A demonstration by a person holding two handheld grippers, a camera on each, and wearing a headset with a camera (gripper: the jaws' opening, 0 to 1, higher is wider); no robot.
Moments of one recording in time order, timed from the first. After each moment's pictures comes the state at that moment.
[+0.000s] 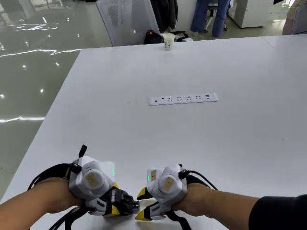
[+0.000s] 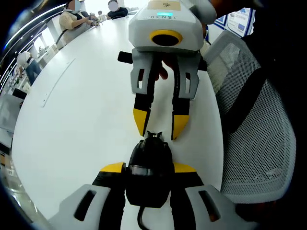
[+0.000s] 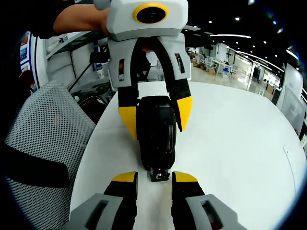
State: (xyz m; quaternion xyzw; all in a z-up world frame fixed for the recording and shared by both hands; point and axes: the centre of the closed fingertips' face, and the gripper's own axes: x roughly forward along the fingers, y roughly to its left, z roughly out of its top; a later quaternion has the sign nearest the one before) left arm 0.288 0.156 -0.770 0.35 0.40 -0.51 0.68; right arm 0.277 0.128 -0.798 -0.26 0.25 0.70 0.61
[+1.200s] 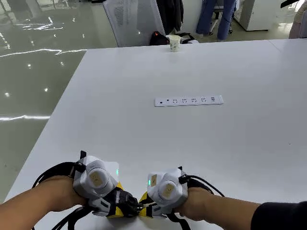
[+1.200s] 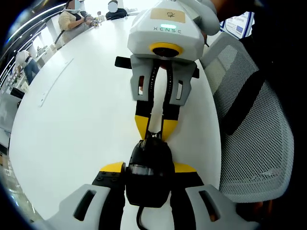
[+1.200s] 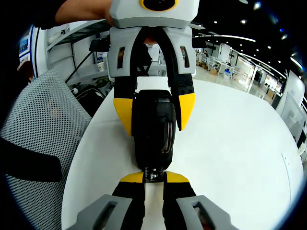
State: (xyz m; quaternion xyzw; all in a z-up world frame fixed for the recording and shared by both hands) left arm 0.287 0.154 -0.772 0.34 0.41 -0.52 0.67; right arm 0.280 0.129 -0.806 -0.30 0.24 0.70 0.61
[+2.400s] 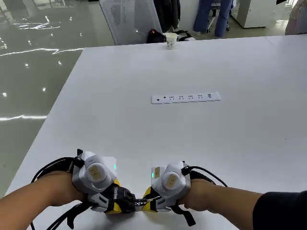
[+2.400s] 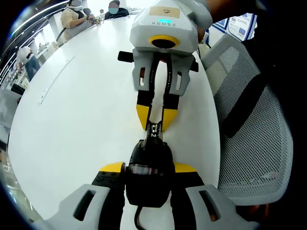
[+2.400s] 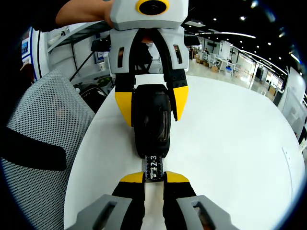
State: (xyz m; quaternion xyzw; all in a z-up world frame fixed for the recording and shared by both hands) left arm 0.285 0.154 -0.772 0.33 0.42 -0.51 0.68; right arm 0.282 0.111 -0.806 -0.29 0.26 0.70 0.60
